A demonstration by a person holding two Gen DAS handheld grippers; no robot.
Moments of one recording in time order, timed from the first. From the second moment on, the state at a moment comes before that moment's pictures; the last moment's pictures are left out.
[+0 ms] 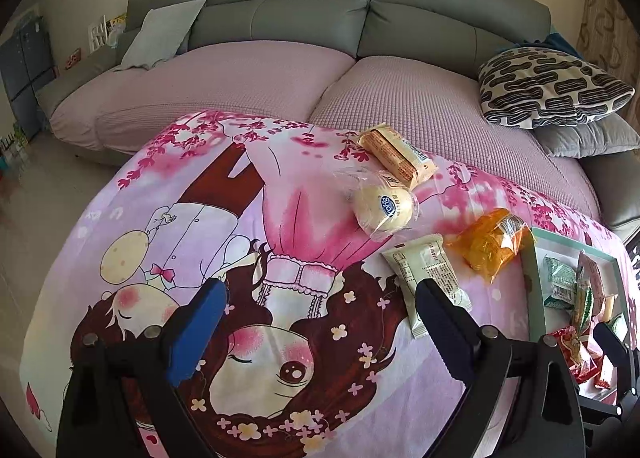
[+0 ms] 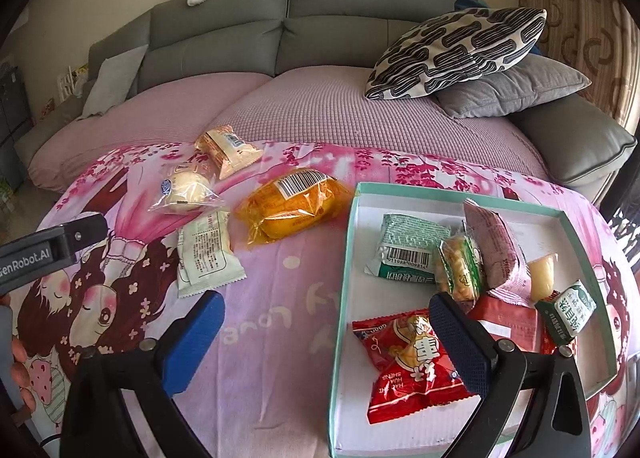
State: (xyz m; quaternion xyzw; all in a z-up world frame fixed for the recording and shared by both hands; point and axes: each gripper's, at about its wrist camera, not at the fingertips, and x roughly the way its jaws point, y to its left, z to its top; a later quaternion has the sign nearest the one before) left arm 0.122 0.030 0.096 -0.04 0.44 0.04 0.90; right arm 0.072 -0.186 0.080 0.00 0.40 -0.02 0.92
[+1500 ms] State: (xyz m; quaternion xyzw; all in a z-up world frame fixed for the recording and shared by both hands) left arm 0.254 0.016 0.038 -0.12 0.53 -0.08 0.84; right arm 0.164 -0.124 0.023 0.01 0.45 0.06 0.89
